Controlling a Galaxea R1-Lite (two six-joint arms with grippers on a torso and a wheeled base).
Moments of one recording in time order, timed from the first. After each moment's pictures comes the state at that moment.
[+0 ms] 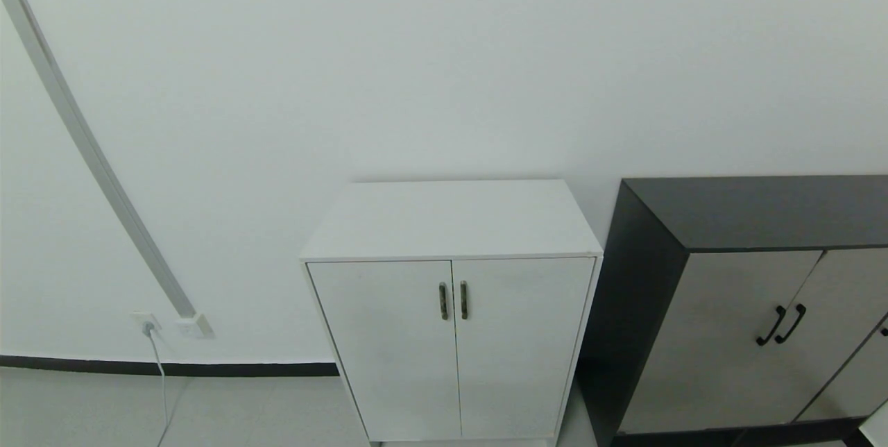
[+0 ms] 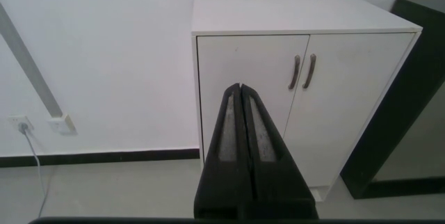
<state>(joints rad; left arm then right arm) 0.00 0.00 0.00 0.00 -0.01 -0.01 0.03 0.59 -0.01 -0.14 -0.09 0.02</state>
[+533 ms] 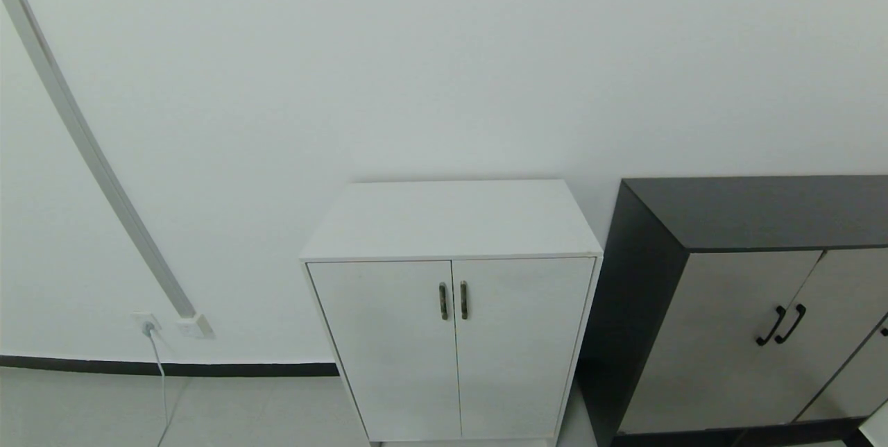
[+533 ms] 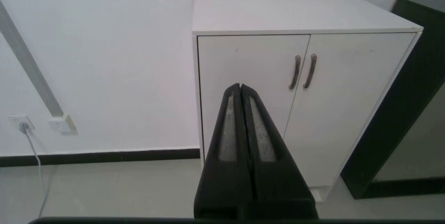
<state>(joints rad) 0.00 0.00 0.00 0.00 -0.01 -0.01 0.09 0.50 0.00 -0.01 -0.06 0.02</state>
